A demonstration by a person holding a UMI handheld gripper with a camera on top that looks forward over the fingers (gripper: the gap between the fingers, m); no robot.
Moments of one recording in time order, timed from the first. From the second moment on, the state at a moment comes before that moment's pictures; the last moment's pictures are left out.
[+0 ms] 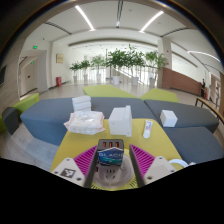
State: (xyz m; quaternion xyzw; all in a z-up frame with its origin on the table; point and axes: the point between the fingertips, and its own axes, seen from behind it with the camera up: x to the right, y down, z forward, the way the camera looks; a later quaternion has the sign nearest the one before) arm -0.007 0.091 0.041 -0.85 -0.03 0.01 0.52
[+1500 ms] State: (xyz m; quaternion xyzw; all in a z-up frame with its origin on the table) arm 0.095 0.006 0.000 -0.92 -0.01 -0.01 0.40
